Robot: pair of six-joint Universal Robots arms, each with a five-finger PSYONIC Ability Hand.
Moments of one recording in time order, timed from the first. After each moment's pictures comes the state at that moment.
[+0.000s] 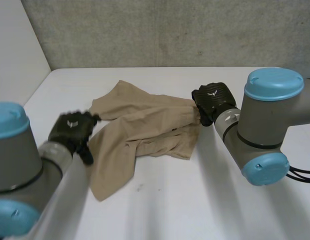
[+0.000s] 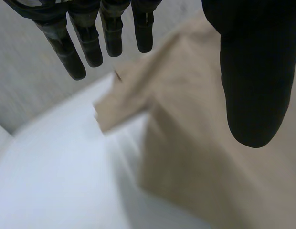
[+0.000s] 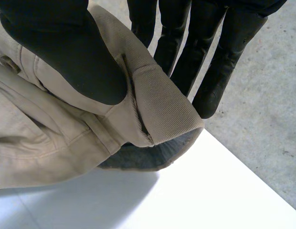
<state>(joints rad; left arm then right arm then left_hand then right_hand) 4.30 -1.80 -1.78 3.24 -1.66 3.37 2.11 -1.01 1.25 -0.04 1.61 2.78 0.27 0.27 0.26 0.27 0.10 0.98 1.17 1.17 1.19 0.99</state>
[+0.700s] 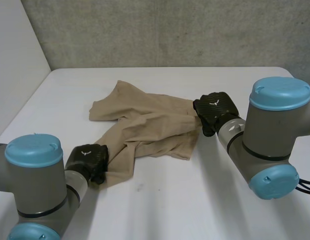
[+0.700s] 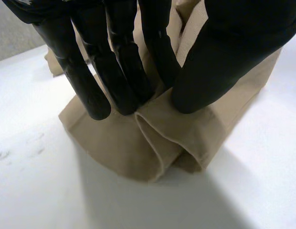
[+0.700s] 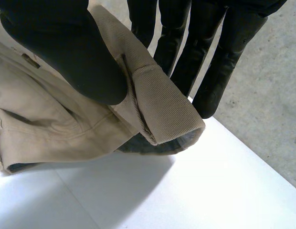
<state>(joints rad) 4.22 -1.95 -1.85 3.33 -1.72 3.20 2.11 -1.07 1.37 -0.05 1.59 2.79 1.13 1.17 1.17 1.19 0.97 0.98 1.17 1.17 1.19 0.99</state>
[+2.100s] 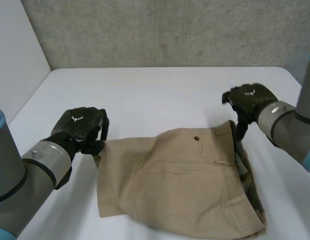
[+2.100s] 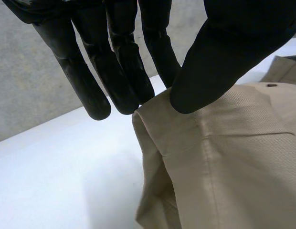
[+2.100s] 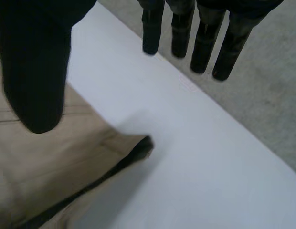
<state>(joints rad) 4.25 -1.65 -1.77 3.15 -1.56 3.22 1.92 -1.21 1.33 0.25 1.51 2.72 1.13 1.20 1.19 1.20 0.97 0.28 0.32 0.32 0.32 0.15</state>
